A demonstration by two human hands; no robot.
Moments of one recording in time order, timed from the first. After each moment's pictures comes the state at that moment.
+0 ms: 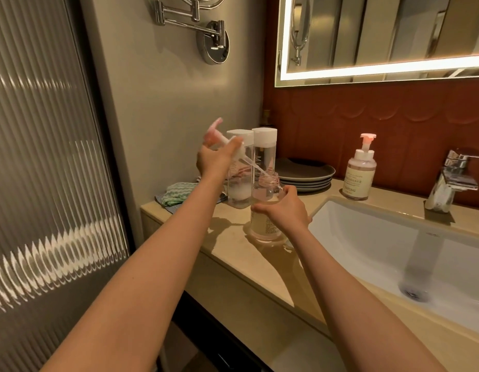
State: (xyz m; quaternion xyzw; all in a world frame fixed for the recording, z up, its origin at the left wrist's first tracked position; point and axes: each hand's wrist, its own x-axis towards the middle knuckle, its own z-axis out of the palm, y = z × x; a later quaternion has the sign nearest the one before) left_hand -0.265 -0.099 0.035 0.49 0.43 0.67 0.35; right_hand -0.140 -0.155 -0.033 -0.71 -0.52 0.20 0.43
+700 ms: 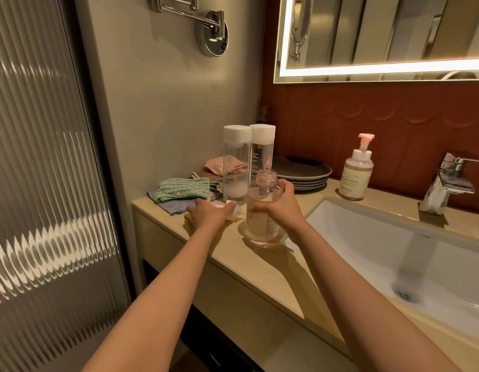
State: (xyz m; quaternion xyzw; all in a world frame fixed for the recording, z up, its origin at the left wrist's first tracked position) left_hand -0.275 -0.082 -0.073 0.51 0.71 0.39 0.29; right_hand -0.133 -0.152 -0.033 -0.60 -0.54 0.30 0.51
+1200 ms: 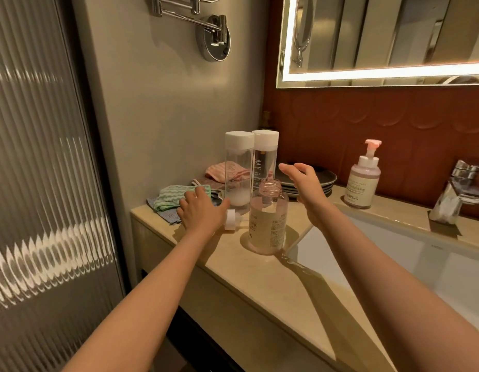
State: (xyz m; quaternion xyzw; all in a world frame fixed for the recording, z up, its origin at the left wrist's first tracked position) left_hand -0.286 -0.079 -0.053 0.62 0.70 0.35 0.06; right_hand -0.106 -0.121 0.005 -0.56 -0.49 0.34 0.58
